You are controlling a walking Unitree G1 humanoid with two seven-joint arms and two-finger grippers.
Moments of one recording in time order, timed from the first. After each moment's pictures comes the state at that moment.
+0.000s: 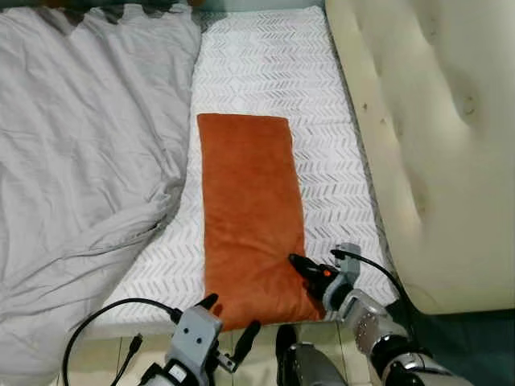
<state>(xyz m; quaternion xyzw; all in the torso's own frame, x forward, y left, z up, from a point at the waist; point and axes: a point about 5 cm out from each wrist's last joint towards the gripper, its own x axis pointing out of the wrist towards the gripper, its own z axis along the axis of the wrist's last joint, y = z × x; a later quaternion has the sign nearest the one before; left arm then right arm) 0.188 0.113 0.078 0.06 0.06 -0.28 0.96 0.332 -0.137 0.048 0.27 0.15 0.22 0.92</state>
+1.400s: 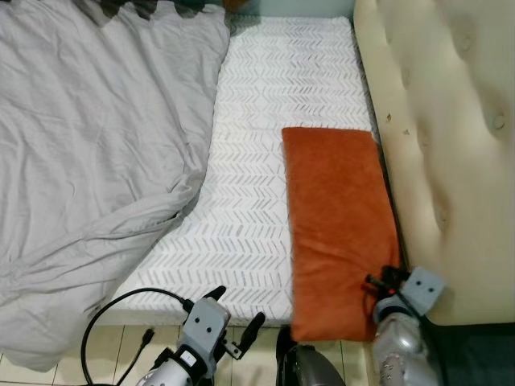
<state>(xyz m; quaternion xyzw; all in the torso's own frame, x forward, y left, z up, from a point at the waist) 0.210 0.107 0.066 0.07 0.04 -0.29 0.95 0.285 -0.200 0.046 0.19 0.09 -0.22 0.95</state>
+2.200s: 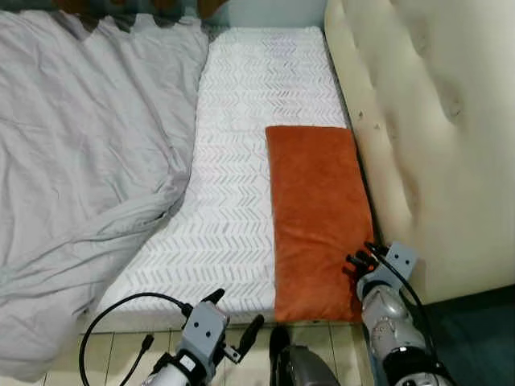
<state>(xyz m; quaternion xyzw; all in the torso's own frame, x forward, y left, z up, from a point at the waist) 0.205 0.109 0.060 0.07 0.04 -0.29 0.95 0.330 -0.193 0.056 0.20 0.12 -0.12 0.97</state>
